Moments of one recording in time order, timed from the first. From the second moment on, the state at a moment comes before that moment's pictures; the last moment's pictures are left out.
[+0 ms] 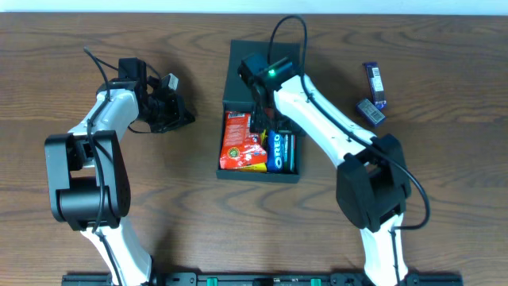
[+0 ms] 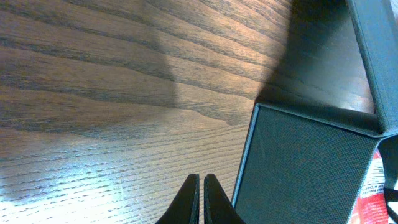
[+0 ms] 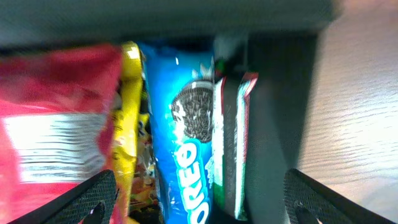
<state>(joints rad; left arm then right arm) 0.07 2.01 1.30 -0.66 0.65 -0.17 0.59 2.16 1.90 -1.29 0.16 0.72</state>
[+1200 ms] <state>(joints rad) 0.01 2.01 1.30 -0.67 0.65 -0.20 -0.12 2.41 2.07 -0.93 -0.05 -0.11</state>
